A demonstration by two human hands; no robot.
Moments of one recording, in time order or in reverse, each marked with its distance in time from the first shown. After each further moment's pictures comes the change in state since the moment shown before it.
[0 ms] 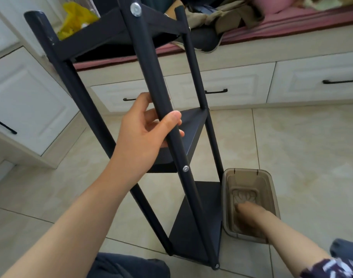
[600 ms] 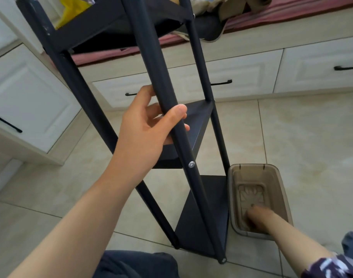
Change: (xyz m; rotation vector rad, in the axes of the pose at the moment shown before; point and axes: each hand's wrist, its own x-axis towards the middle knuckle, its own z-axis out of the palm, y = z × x) left_hand -0.003 0.003 0.001 -0.027 -0.006 -0.027; right_hand 0.002 0.000 0.033 0.091 -0.114 0.049
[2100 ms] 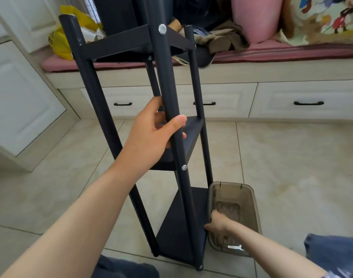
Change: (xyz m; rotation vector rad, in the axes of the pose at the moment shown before) left_hand -0.002 -0.004 -0.020 -0.030 -0.073 0.006; right_hand -0.061 -0.090 -0.043 0.546 0.062 0.115
